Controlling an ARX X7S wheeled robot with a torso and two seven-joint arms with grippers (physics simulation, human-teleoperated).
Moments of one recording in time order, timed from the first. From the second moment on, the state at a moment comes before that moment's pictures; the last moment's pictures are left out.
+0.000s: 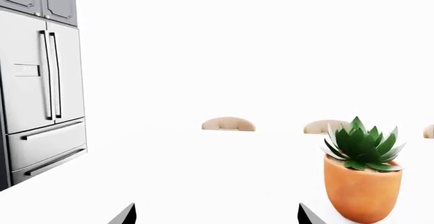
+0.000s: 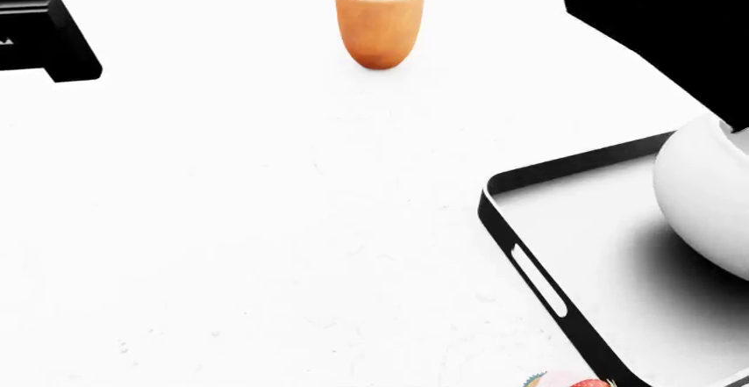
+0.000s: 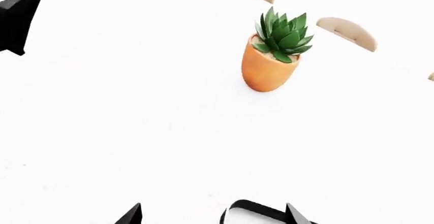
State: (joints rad) left arm -1.12 -0.90 0.04 0.56 -1.66 -1.05 -1.11; right arm 2.36 0.74 -1.05 0.17 3.09 1.44 1.49
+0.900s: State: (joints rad) left arm -1.11 -0.91 0.06 0.57 -1.66 -1.03 -1.11; right arm 2.36 0.90 -1.27 -0.20 3.14 1.31 1.11
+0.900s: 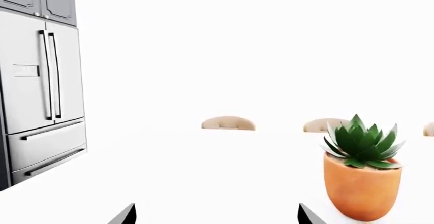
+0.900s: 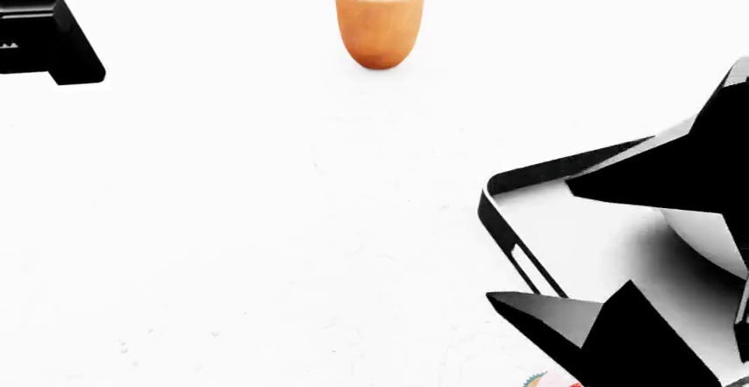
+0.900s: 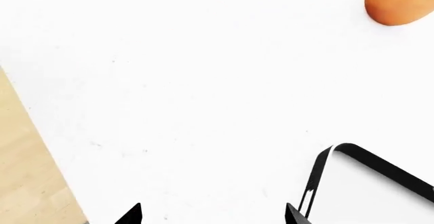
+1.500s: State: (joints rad) left arm -1.11 -0.92 0.07 0.57 -1.65 -1.02 -1.11; right arm 2.36 1.05 -1.44 -0.44 3.14 1.29 0.98
